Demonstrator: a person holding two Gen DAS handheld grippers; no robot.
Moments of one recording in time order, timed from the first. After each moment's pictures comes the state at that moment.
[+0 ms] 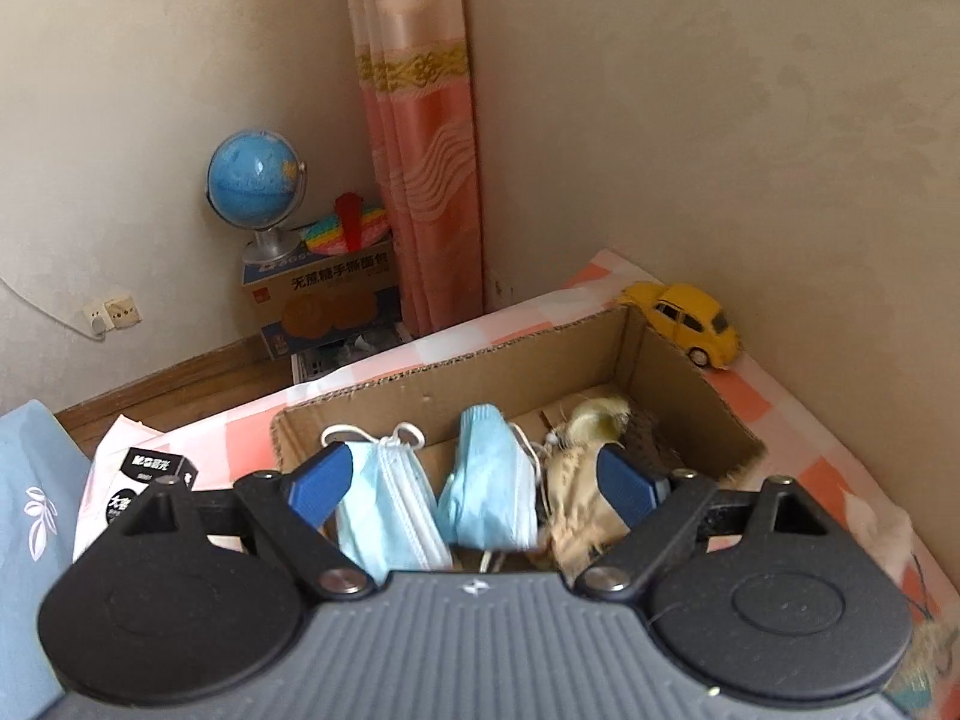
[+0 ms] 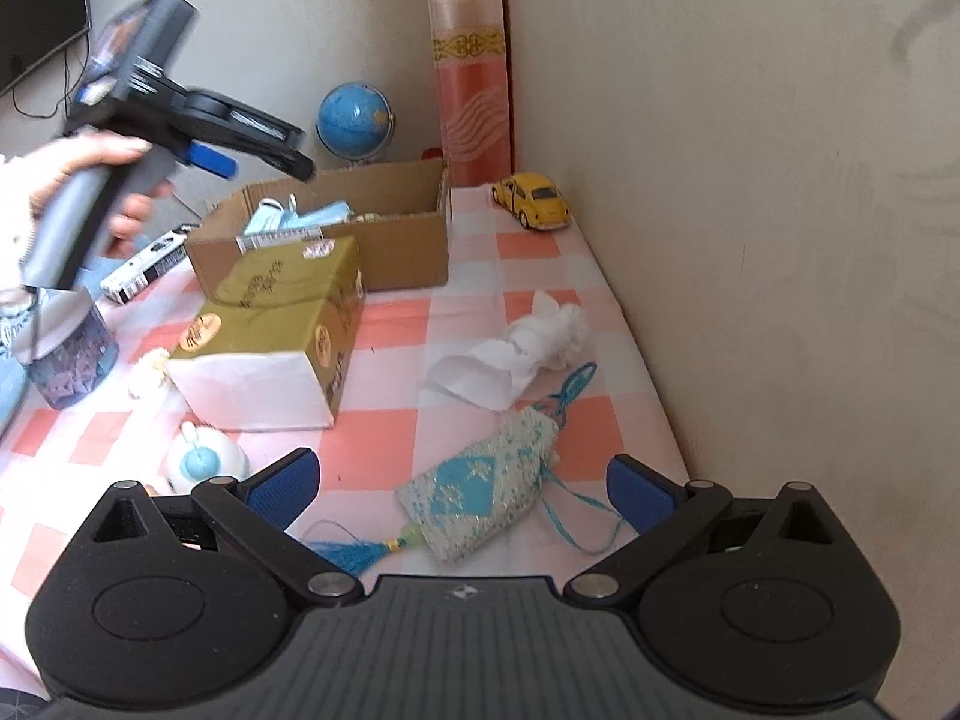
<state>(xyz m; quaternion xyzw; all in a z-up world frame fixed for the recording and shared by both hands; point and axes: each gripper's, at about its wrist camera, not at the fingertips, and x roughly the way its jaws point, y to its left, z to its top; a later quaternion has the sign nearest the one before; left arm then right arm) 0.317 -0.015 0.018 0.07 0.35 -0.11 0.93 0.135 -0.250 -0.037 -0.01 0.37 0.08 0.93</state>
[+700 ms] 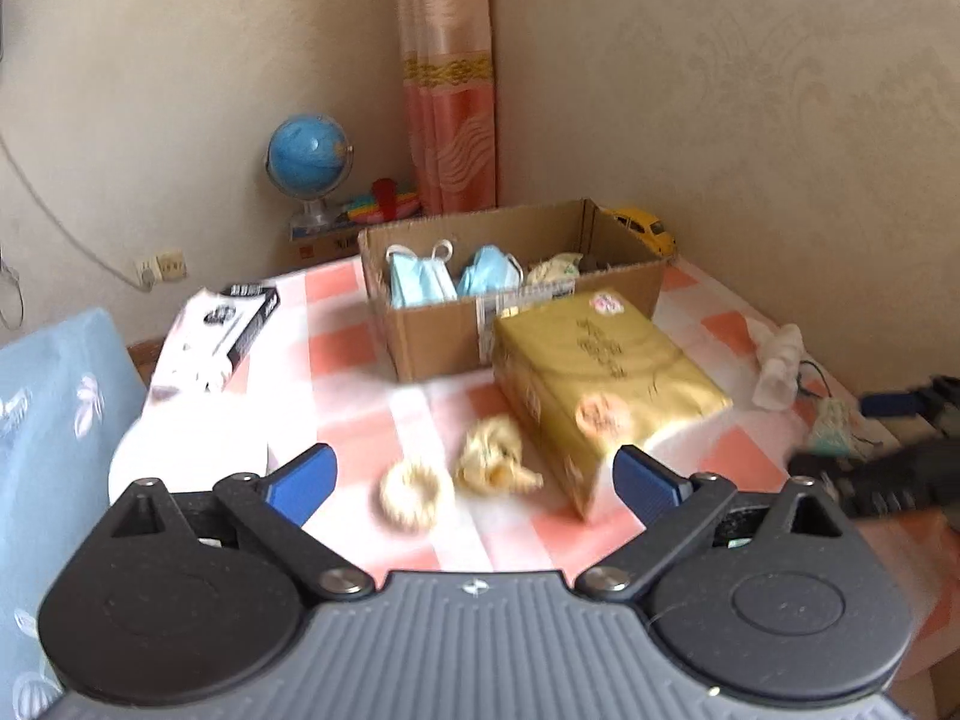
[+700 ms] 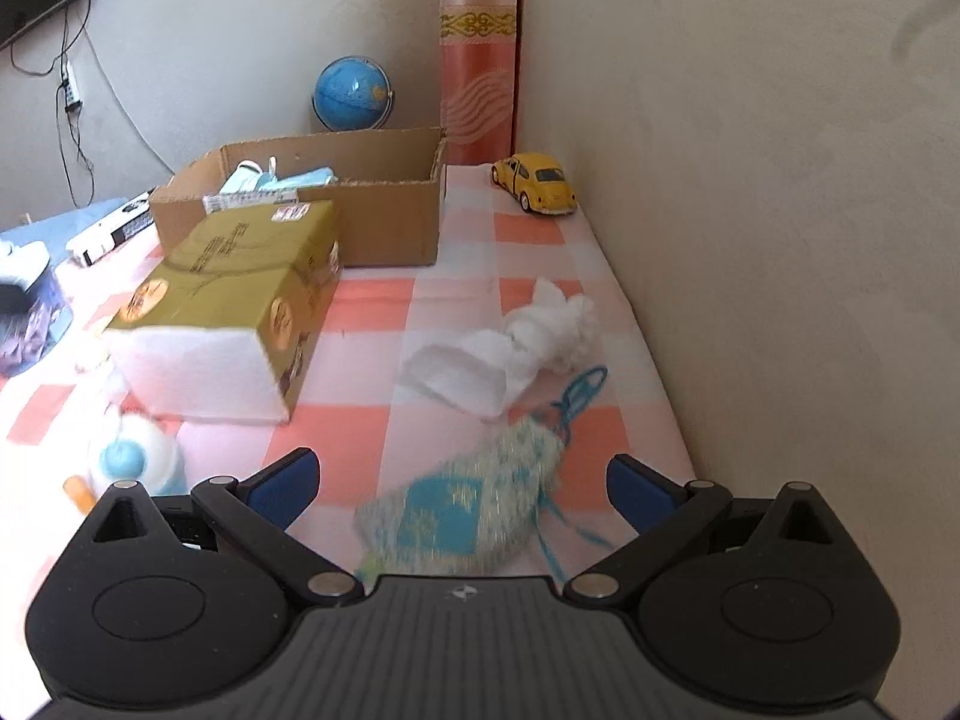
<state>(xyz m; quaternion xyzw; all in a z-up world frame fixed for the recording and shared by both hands) 0.124 0.029 -0.002 0.04 0.33 -0.08 0.94 0.173 -0.241 -0.065 -0.04 0.37 0.08 0.92</state>
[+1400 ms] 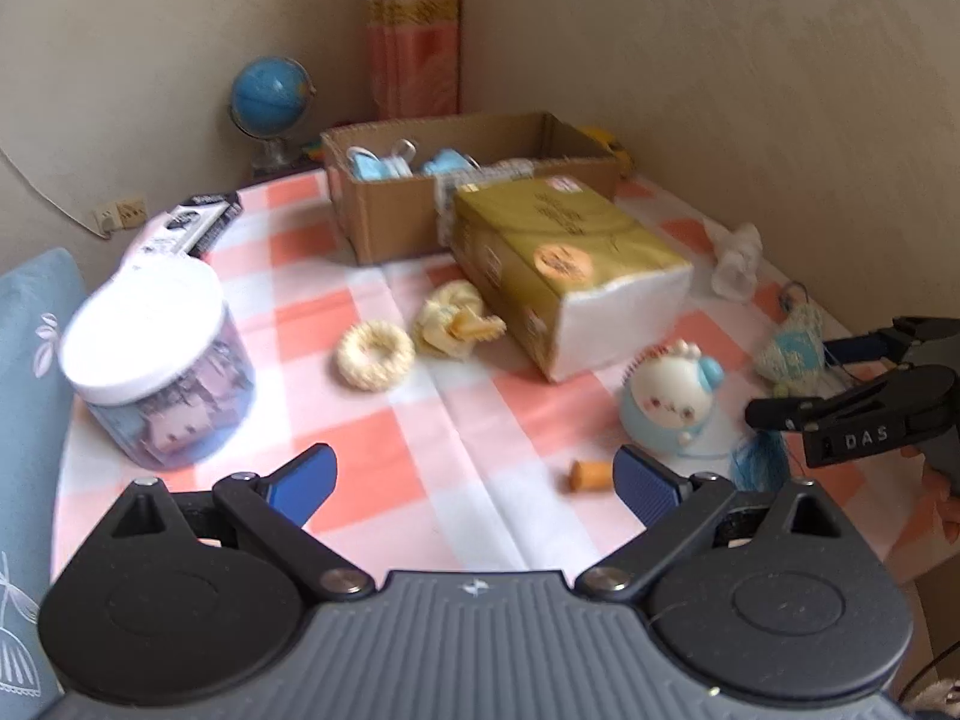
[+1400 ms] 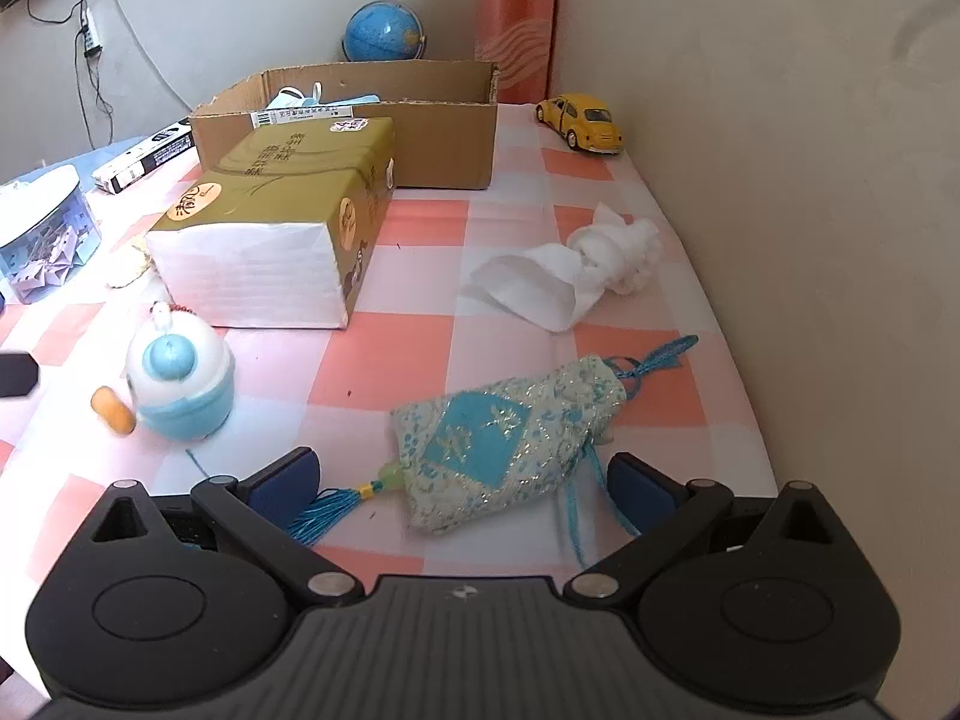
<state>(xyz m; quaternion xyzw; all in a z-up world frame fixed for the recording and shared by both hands) 0.090 0.035 -0.046 0.04 0.37 -0.13 0.92 0.148 -0.222 -0.080 -0.07 0.42 0.10 0.90</state>
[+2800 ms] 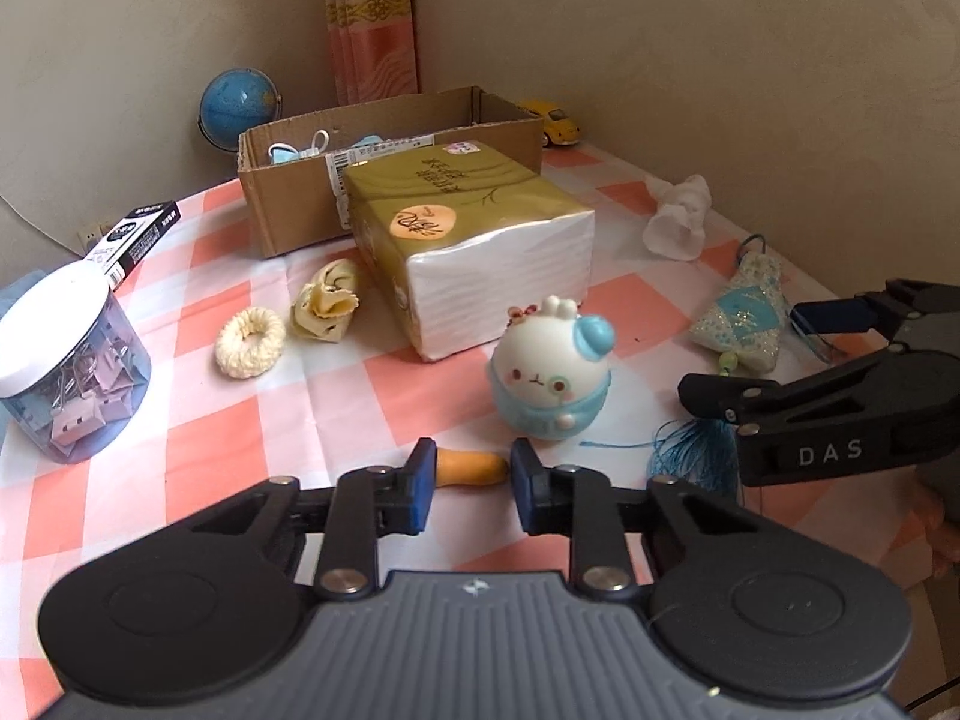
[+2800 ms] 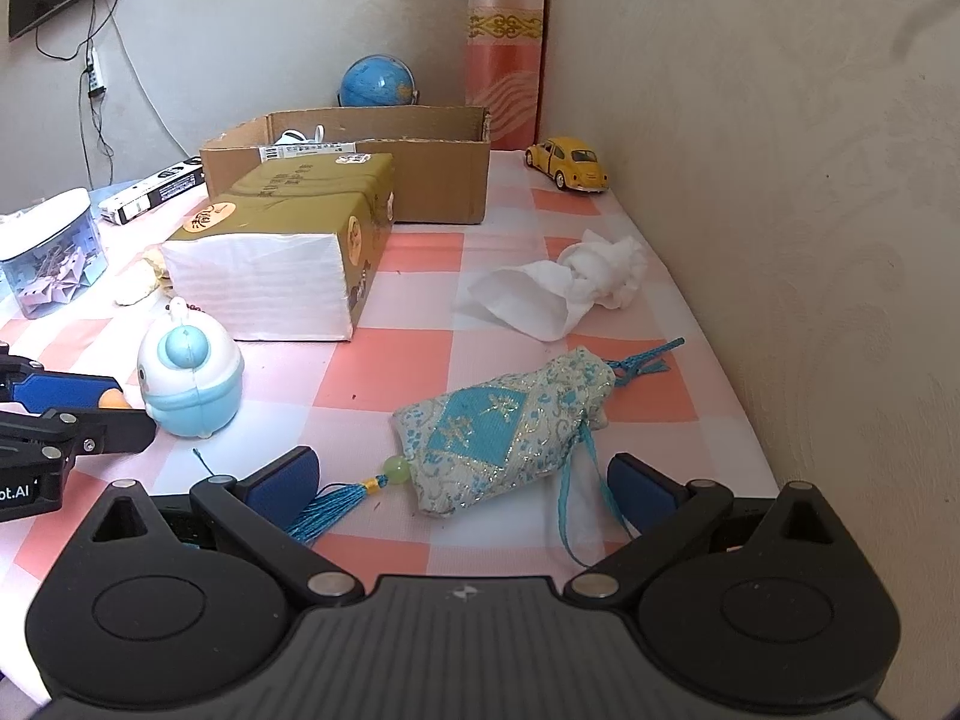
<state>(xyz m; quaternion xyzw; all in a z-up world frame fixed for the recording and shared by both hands) 0.080 -0.034 -0.071 0.07 0.36 -0.12 0.92 0.124 -0.226 -0.086 -0.06 0.36 0.09 0.93</state>
